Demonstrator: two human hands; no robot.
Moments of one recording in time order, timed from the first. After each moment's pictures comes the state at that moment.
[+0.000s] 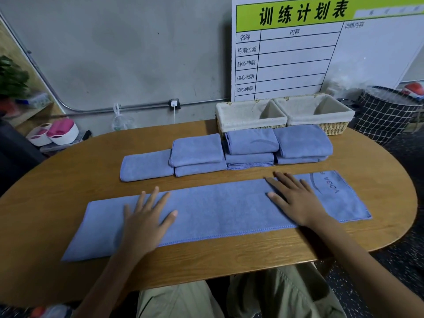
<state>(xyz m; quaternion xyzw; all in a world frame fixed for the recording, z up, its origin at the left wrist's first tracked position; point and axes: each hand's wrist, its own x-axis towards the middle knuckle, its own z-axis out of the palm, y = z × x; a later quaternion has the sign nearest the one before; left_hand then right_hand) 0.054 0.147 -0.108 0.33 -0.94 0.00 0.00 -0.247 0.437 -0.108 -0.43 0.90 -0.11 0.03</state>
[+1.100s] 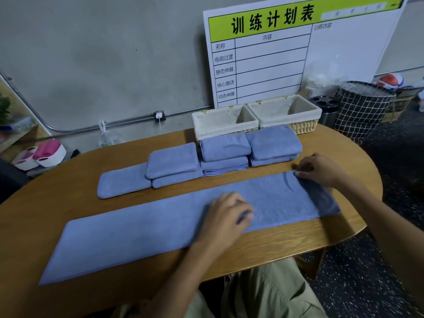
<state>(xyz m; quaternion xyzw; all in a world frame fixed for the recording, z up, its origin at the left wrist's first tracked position) -0.089 0.316 -0.078 0.02 -0.96 -0.18 0.19 -0.378 0.513 -0.065 -0.36 0.91 -0.18 0.06</state>
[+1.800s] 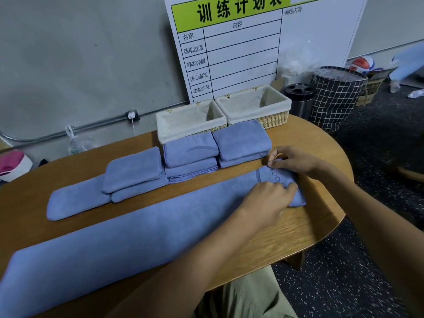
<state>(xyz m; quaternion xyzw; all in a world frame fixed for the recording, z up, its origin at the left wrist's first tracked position) -0.226 0.424 -0.055 -0.16 -0.98 0.08 0.12 -0.408 0.520 -0.067 -0.35 0.79 -0.44 0.22</state>
